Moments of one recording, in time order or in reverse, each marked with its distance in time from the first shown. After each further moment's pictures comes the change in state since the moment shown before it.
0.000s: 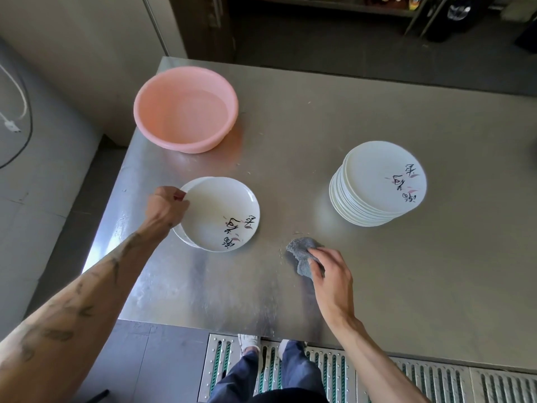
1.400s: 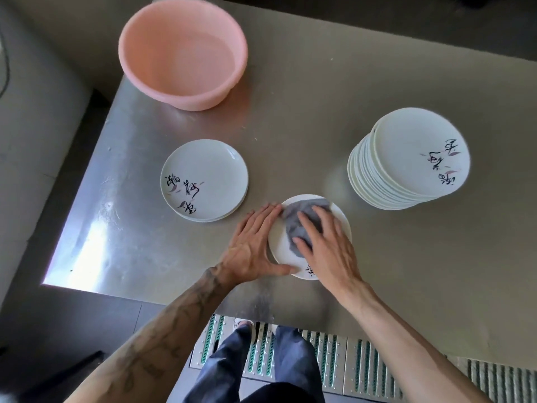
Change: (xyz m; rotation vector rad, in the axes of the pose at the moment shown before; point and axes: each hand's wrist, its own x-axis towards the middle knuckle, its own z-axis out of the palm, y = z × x) left_hand -0.122 -0.032 0.162 0.184 -0.269 0.797; right_hand 0.038 0.040 0.040 -0.535 -0.251 -0.332
